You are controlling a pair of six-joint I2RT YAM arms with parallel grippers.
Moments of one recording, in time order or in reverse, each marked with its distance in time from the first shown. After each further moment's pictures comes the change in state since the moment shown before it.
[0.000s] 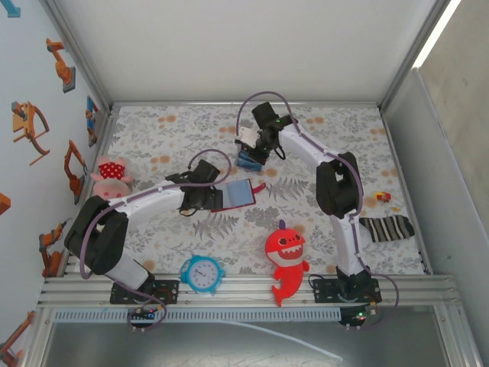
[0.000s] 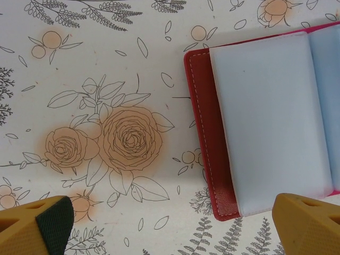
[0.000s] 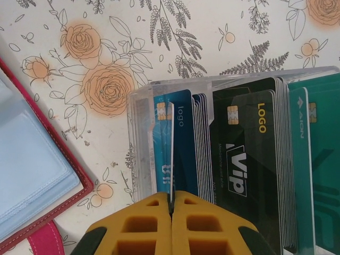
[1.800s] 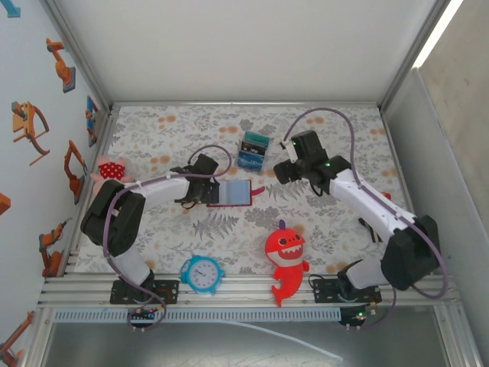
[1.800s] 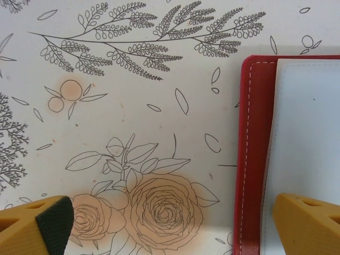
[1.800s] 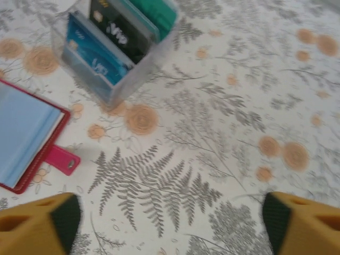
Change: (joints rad) left arm 0.084 0.157 0.062 0.057 -0.046 0.097; right arm -0.002 -0.858 -0.826 0.275 0.384 0.627
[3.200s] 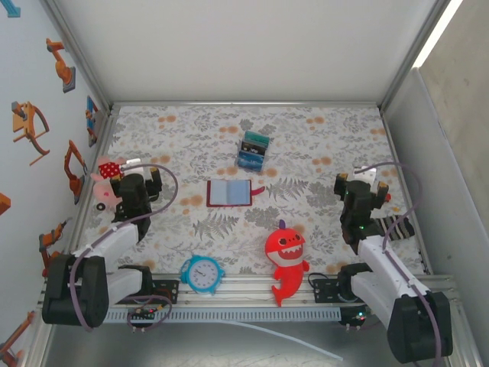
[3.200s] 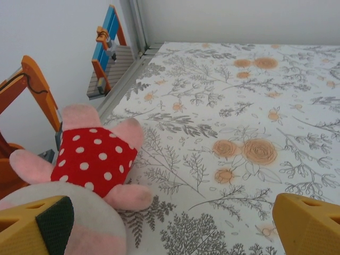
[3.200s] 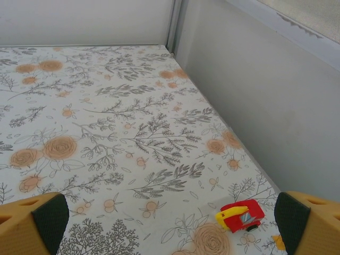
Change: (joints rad) left arm 0.482 -0.563 -0.637 0.986 -0.117 0.494; right arm -0.373 -0.483 -0.763 0.742 0.380 0.080
